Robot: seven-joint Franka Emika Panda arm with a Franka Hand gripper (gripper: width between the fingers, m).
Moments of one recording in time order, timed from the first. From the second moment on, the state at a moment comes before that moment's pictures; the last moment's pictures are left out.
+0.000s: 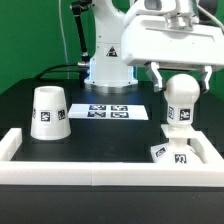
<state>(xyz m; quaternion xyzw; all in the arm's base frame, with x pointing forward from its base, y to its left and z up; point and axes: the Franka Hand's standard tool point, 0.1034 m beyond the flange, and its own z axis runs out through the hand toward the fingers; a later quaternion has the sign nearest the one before) 0.582 0.093 0.127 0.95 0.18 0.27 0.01</state>
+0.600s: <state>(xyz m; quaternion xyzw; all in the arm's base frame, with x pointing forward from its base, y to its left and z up) 0.576 0.104 0.118 0.98 0.18 0.08 -0.01</state>
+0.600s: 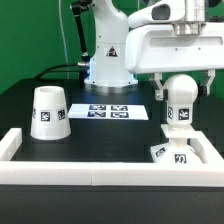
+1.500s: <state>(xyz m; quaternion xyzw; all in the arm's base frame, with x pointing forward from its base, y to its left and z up) 0.580 0.099 0.114 0.98 0.17 0.07 -0.02</state>
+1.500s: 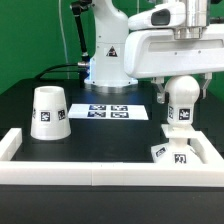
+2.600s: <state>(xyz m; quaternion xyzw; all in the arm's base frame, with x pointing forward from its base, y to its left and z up) 0.579 0.107 0.114 0.96 -0.27 0.06 -0.05</state>
